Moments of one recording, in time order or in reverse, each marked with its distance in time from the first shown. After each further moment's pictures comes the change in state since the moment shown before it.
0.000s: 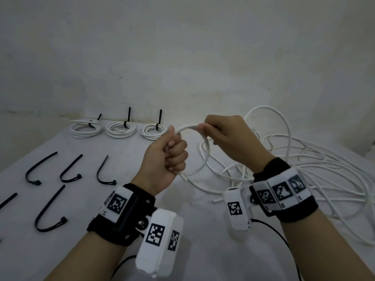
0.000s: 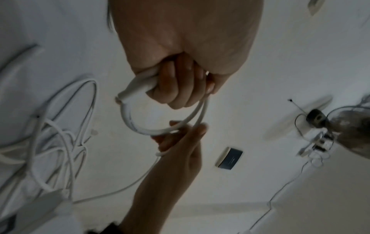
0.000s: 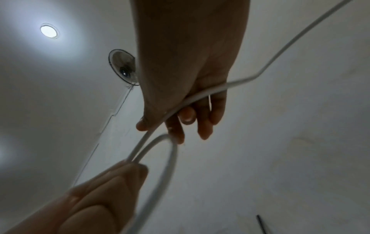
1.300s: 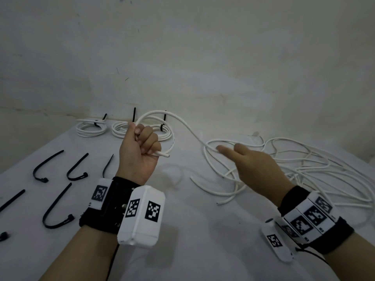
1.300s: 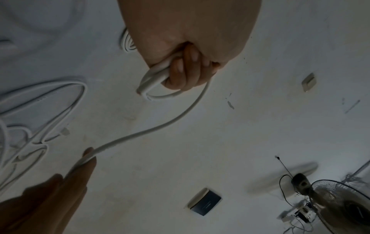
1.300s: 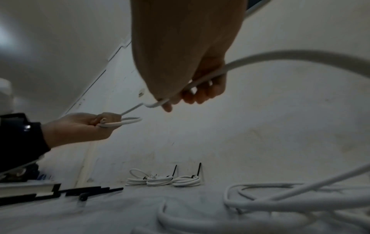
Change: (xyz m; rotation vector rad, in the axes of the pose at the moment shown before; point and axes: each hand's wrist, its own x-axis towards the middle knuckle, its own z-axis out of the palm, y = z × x) left_hand 0.010 0.028 -0.046 -0.376 0.149 0.314; right_hand -0.060 0.030 0.007 -0.600 -0.089 -0.117
